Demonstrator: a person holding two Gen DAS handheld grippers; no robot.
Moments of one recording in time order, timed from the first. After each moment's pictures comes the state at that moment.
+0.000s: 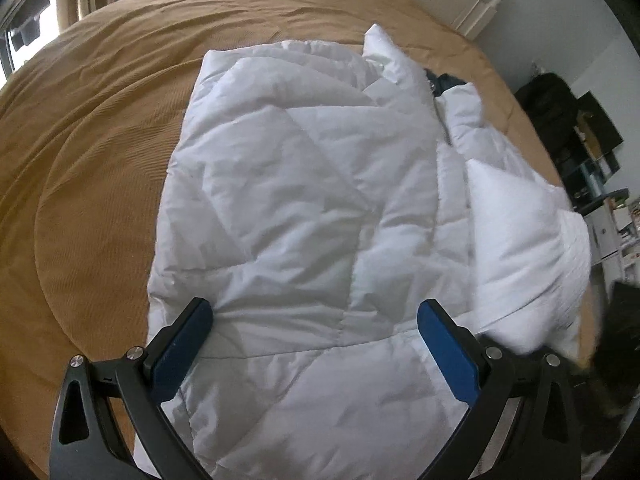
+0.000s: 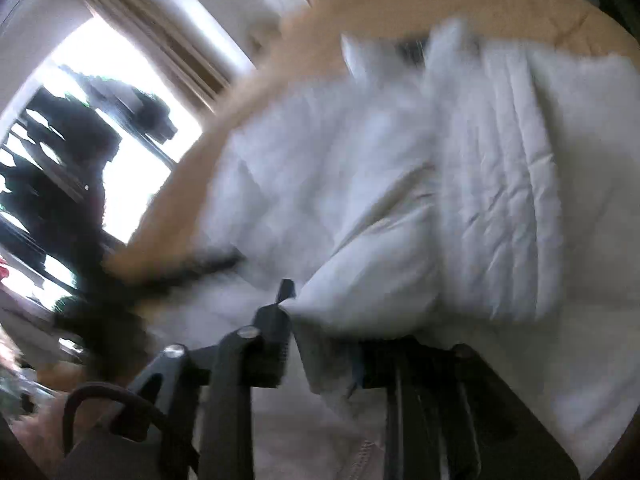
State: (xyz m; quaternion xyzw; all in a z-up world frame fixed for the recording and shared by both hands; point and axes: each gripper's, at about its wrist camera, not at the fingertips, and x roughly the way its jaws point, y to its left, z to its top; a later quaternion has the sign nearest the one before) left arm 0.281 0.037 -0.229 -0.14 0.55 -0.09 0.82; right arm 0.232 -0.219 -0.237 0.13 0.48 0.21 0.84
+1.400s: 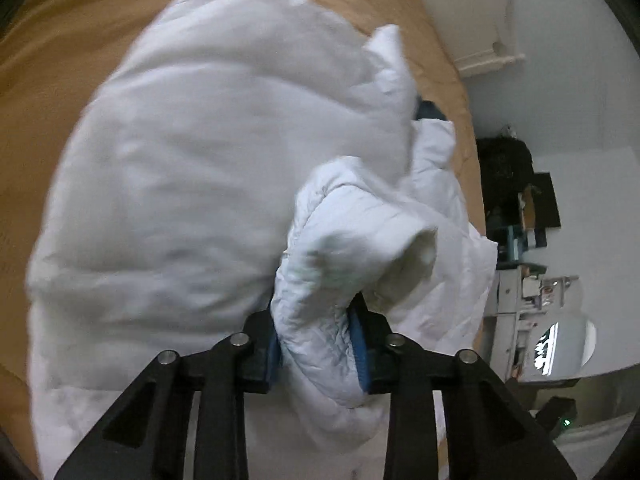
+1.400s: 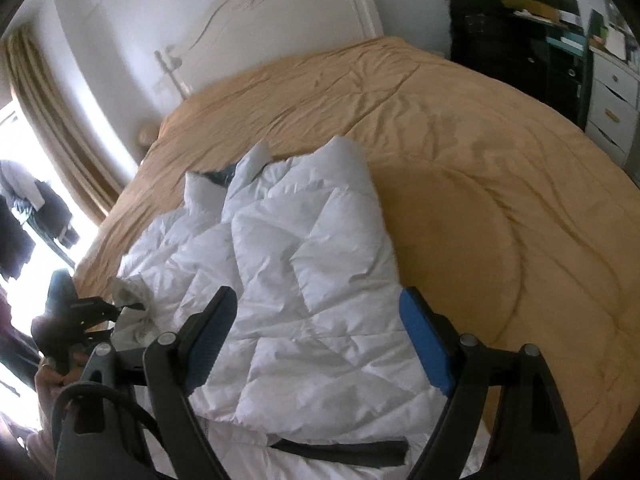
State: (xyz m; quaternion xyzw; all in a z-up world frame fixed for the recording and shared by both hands) left arm 0.291 0.059 -0.258 -0.38 0.58 -0.16 0.71; right arm 0.143 -0.381 -0.144 0.16 0.37 -0.02 0.91
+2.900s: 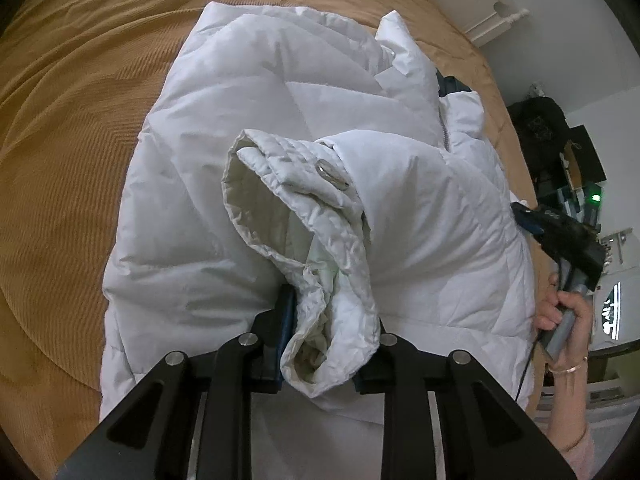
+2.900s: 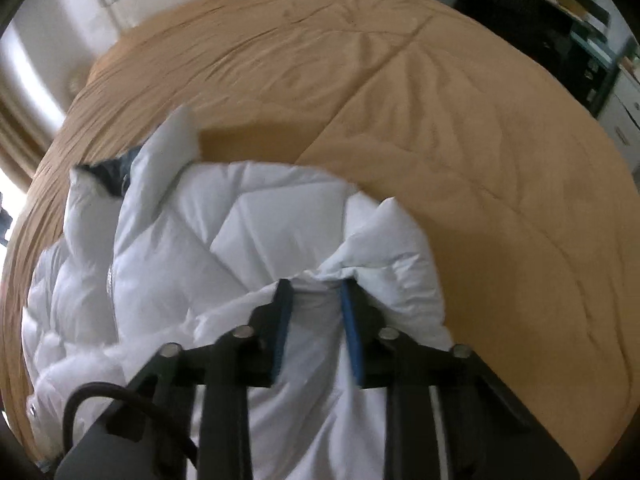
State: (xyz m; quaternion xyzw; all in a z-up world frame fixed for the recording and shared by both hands) left arm 0.292 0.051 -0.248 -0.23 0.59 -0.13 0.77; right arm 0.384 -0.383 -0.201 0.11 0.49 -0.10 0.86
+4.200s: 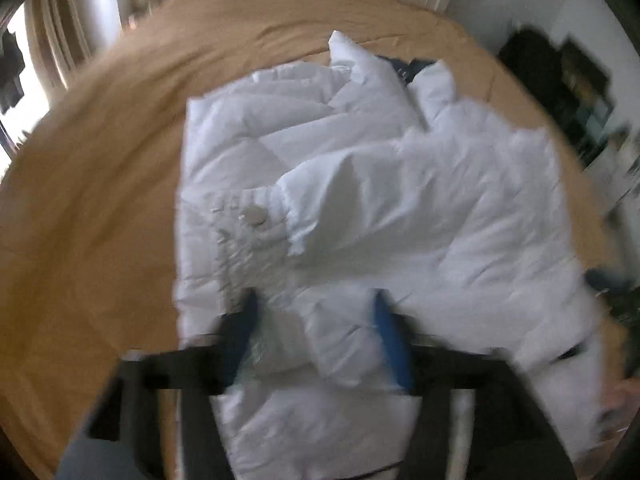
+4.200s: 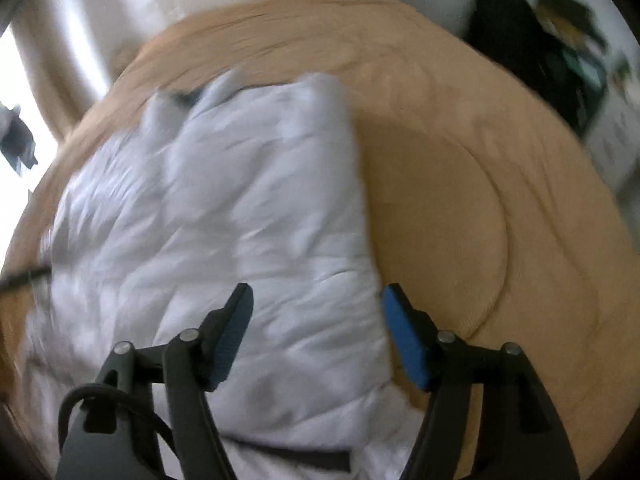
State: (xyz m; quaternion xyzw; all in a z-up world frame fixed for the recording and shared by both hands) left arm 0.250 0.010 -0.200 0.01 0.53 -0.09 0.84; right arm 0.185 -0.372 -0.182 0.02 0.47 -0.04 0.88
